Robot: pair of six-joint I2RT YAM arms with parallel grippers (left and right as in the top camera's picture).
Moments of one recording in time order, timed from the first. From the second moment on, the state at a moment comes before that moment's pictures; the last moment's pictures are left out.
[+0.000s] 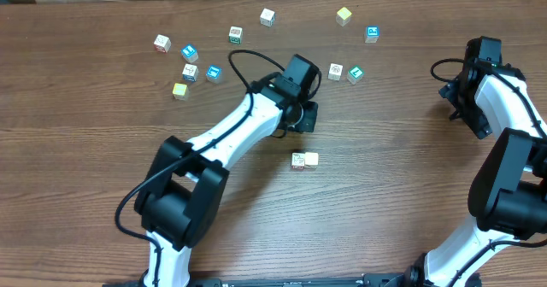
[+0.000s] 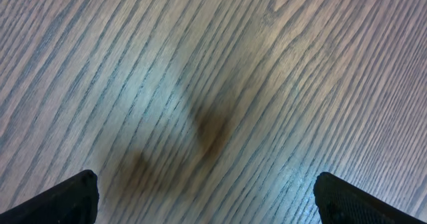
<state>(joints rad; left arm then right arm) -0.62 2.06 1.51 -0.63 0.11 -0.39 -0.27 1.96 1.40 -0.76 0.38 0.74</state>
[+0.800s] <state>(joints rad) -0.63 2.08 1.51 -0.69 0.19 -0.36 -0.27 1.96 1.40 -0.76 0.38 0.74</state>
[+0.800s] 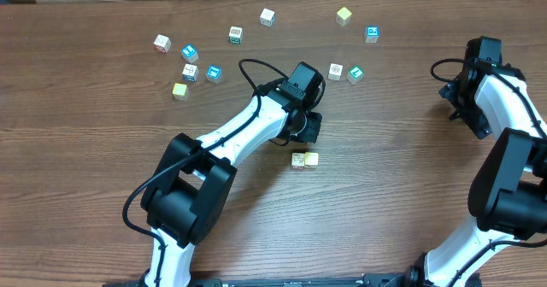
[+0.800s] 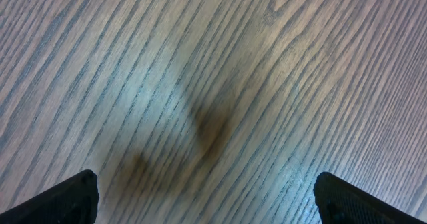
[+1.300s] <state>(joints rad) -0.66 2.08 1.51 -0.70 0.15 -0.38 -0.27 1.96 1.40 -0.76 0.38 0.74</state>
